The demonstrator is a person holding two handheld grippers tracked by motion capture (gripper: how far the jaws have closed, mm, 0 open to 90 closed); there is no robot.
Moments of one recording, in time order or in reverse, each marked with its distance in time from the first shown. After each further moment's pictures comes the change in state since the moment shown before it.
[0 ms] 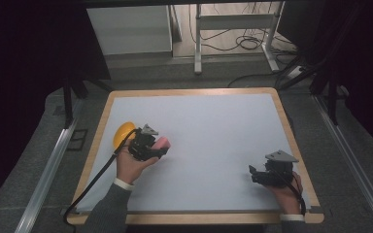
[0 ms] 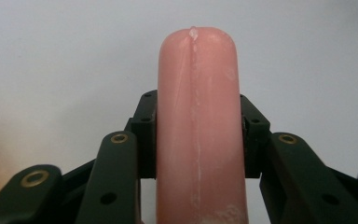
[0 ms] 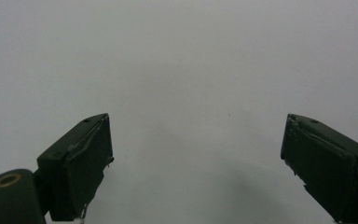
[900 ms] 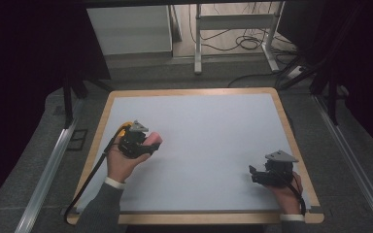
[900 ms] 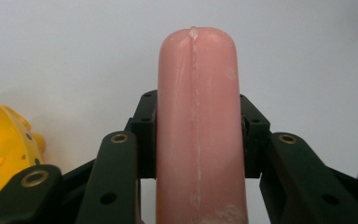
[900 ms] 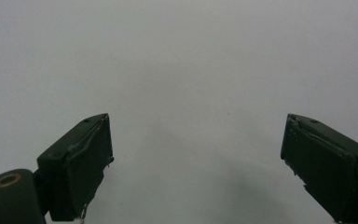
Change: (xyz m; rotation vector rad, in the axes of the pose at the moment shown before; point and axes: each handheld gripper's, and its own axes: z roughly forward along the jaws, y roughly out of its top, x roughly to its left) left arm 0.014 -0.002 -0.025 -0.049 0.046 -0.011; right arm 0.000 0.000 0.000 0.002 -0.004 -0.002
